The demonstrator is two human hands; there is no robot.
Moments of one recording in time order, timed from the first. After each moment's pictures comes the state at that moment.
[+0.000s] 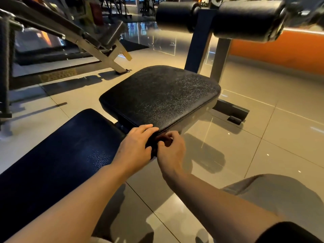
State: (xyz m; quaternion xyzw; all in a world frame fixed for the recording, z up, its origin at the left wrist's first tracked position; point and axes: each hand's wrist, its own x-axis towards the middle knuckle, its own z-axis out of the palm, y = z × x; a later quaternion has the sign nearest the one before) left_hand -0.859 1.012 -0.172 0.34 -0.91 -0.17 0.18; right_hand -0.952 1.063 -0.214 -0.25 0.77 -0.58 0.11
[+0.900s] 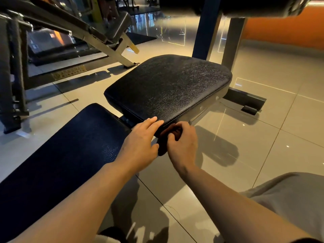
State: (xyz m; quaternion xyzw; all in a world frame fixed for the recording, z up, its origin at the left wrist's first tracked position) left_hand -0.860 1.022 -0.171 0.35 -0.92 -0.15 0.14; right_hand -0.972 1.072 -0.219 -0.32 0.77 -0.56 0.05
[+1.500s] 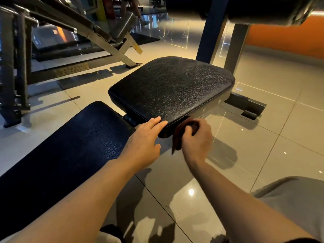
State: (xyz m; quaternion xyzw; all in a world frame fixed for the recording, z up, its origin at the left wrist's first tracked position) left_hand -0.859 1.023 -0.167 0.34 -0.92 -0.16 0.11; right_hand -0.995 1.072 -0.211 -0.27 0.77 -0.58 -0.02
